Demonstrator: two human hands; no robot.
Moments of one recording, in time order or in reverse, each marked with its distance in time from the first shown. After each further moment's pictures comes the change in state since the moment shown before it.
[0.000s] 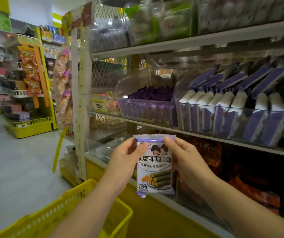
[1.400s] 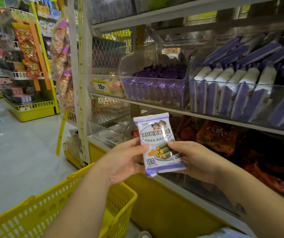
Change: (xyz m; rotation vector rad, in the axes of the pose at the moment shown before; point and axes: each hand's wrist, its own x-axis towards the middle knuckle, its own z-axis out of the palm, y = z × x) left_hand 0.006 -0.025 -0.029 -0.328 -0.194 -0.516; right_hand 0.014 0.030 -0.018 0.066 -0.207 0.460
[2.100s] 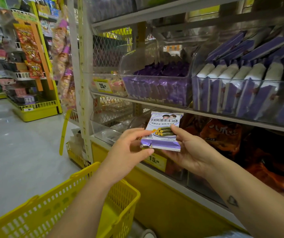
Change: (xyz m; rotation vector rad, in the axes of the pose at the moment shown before) left_hand -0.002 -0.004 -0.010 0.771 0.235 0.526; right_hand 0.013 -0.012 0.024 0.463 0.166 -0.025
